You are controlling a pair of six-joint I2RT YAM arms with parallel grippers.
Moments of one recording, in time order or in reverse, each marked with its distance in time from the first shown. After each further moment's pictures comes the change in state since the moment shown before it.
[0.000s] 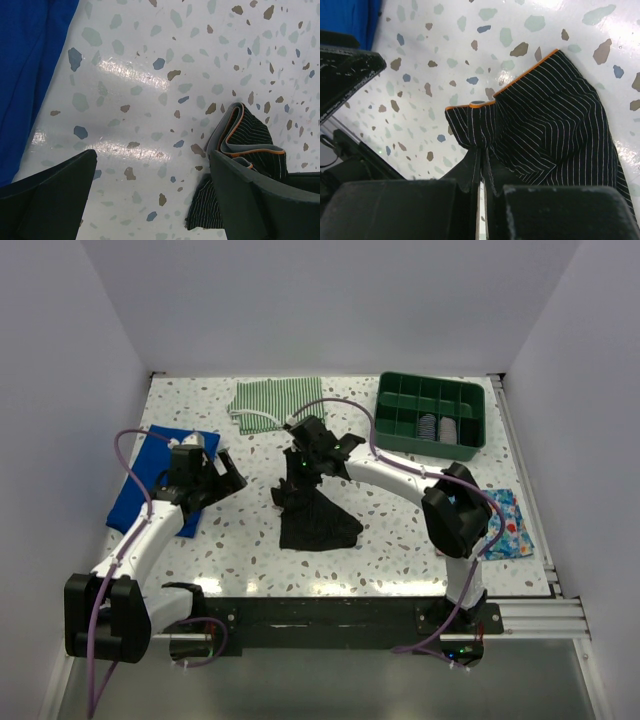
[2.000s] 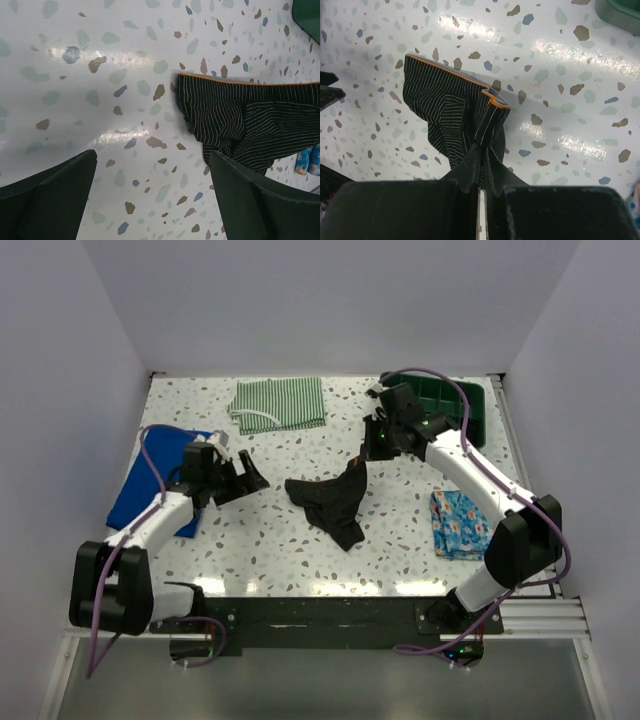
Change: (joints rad) left arm -0.035 0.126 -0.020 0.172 0.251 0.045; right arm -0.354 -0.374 -0.145 -0.212 0.065 -0.199
